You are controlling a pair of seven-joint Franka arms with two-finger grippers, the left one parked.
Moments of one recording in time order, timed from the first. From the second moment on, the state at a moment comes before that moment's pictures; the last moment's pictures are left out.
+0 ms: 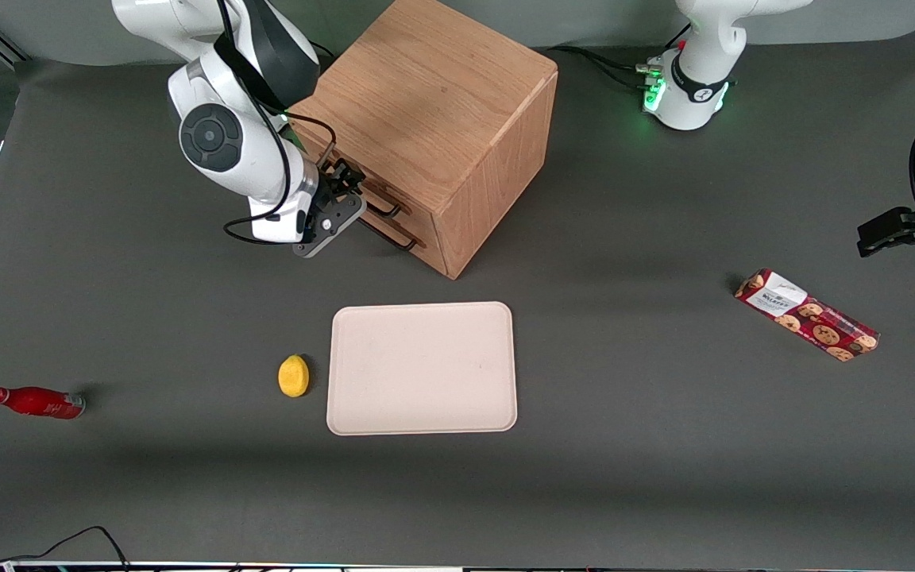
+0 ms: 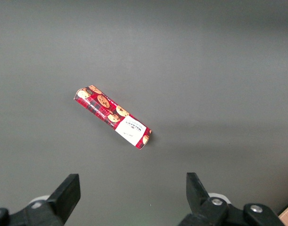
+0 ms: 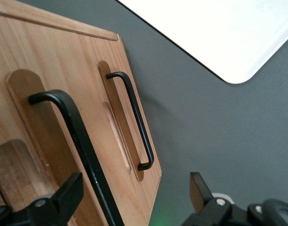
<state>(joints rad) 0.06 0.06 0.47 -2.00 0.21 1.85 -0.20</state>
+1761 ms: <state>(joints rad) 0.06 0.13 0.47 -2.03 0.21 1.96 -0.43</state>
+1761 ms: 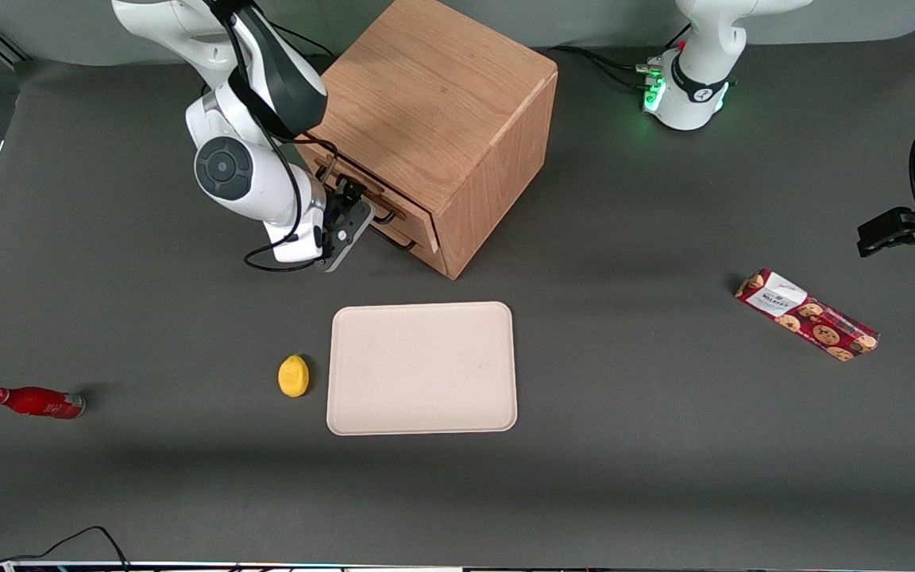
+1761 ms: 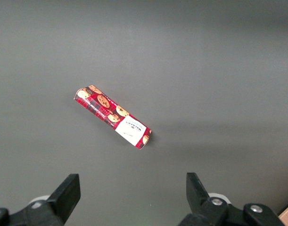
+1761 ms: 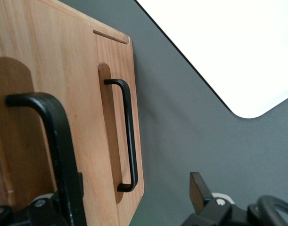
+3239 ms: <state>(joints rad) 0.04 0.16 0.33 -1.98 0.21 2.00 -0.52</state>
